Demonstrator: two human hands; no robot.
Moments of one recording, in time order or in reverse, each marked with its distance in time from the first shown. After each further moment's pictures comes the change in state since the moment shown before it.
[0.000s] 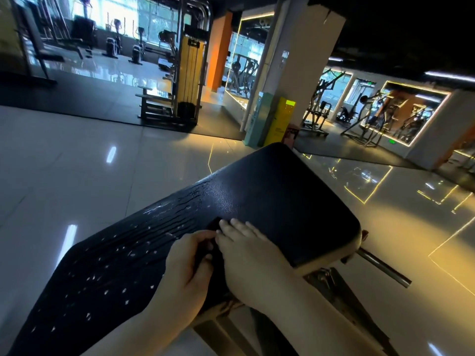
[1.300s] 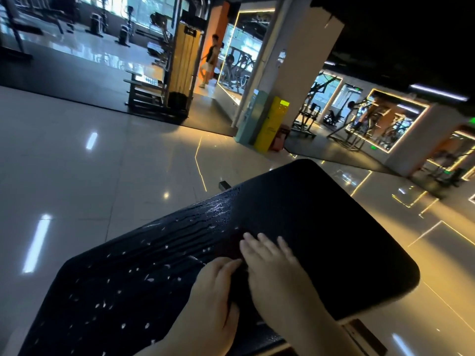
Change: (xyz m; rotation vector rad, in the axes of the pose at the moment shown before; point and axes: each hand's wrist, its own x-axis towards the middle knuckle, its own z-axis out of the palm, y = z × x) left_hand 0.019 -0.053 -0.024 0.082 -0.280 0.139; right_hand 0.049 -0.018 0.026 -0.108 0.006 0.192
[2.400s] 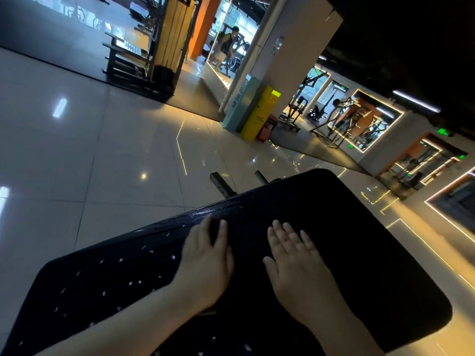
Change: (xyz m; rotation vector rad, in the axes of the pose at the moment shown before) left_hand 0.081 -0.073 -0.034 0.374 -0.120 -0.271; right_hand 0.053 0.011 0.003 -0.127 -0.030 0.162
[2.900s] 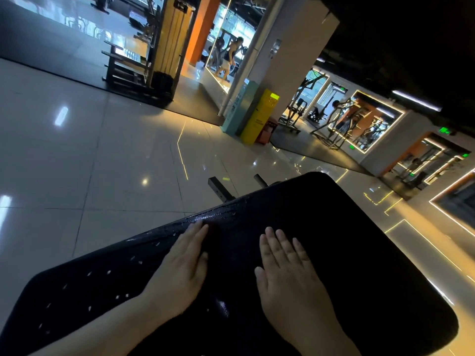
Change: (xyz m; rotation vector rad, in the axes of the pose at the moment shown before) left_hand 0.005 -0.040 0.013 -0.381 0.045 0.092; right_hand 0.000 -0.001 0.023 -0.102 0.243 0.002
